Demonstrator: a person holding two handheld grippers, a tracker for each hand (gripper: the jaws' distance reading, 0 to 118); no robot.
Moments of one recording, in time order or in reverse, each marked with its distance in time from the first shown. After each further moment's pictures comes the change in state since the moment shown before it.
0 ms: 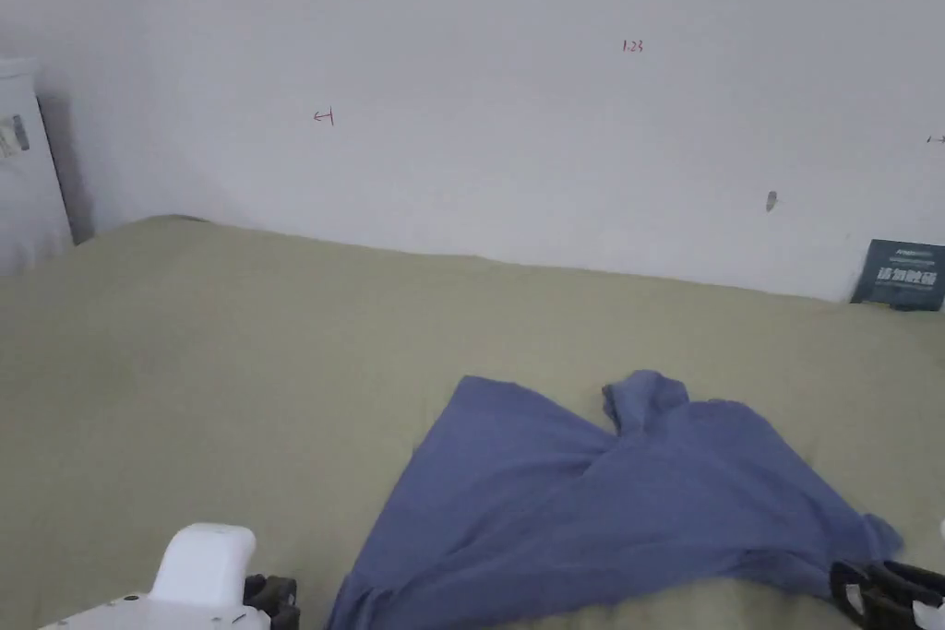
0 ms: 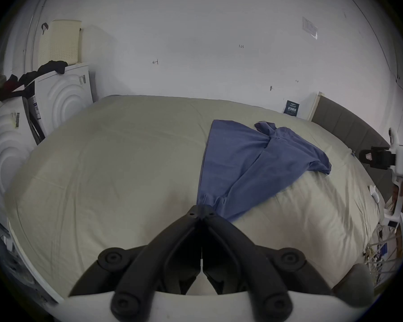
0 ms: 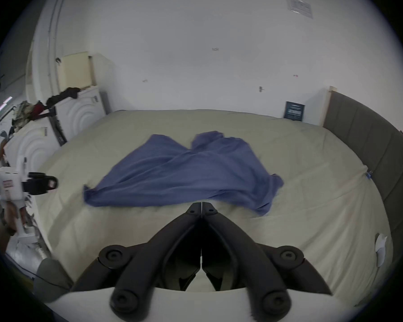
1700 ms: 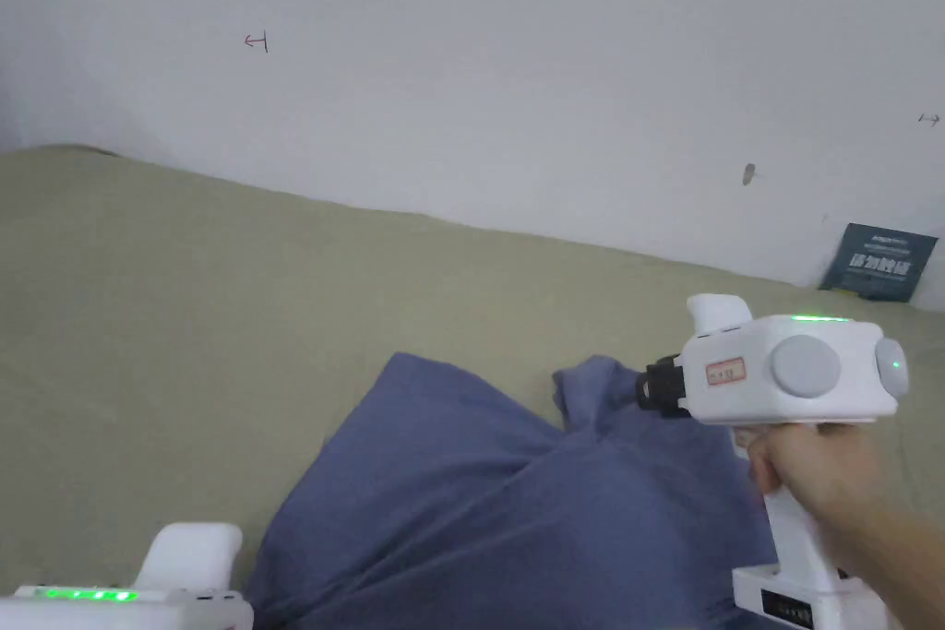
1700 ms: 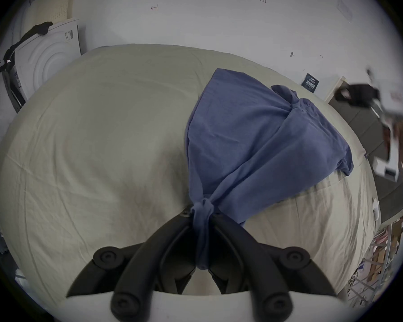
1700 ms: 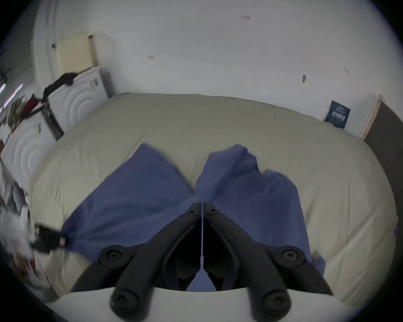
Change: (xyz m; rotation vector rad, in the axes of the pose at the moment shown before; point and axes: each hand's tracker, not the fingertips) left arm 0.029 0.047 -0.130 -0.305 0.018 0.093; right arm 0.050 0.169 -0.284 -0.206 0.068 0.031
